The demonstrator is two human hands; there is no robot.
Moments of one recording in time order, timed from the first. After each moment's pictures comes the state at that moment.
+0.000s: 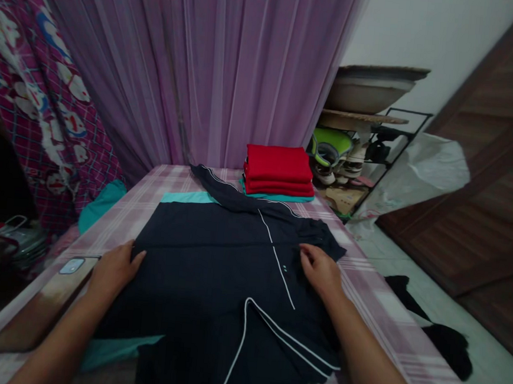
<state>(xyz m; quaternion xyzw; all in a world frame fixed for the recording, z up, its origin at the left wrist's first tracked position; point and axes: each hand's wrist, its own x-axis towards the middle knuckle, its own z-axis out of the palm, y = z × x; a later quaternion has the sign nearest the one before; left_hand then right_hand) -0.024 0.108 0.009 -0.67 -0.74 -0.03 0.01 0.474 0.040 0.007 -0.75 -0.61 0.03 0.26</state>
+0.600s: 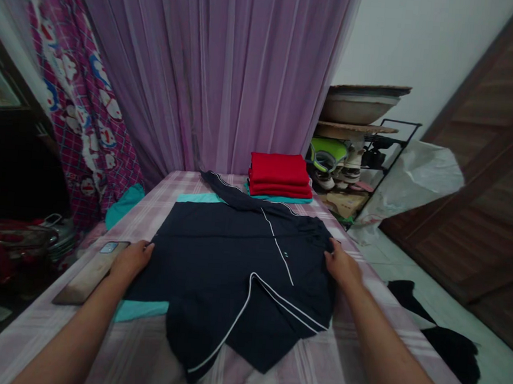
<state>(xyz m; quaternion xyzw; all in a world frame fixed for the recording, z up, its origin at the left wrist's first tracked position) -0.018 0.075 0.037 -0.60 -0.80 -0.01 -0.05 0.520 0.017 0.018 -0.87 -0.49 0.05 0.10</state>
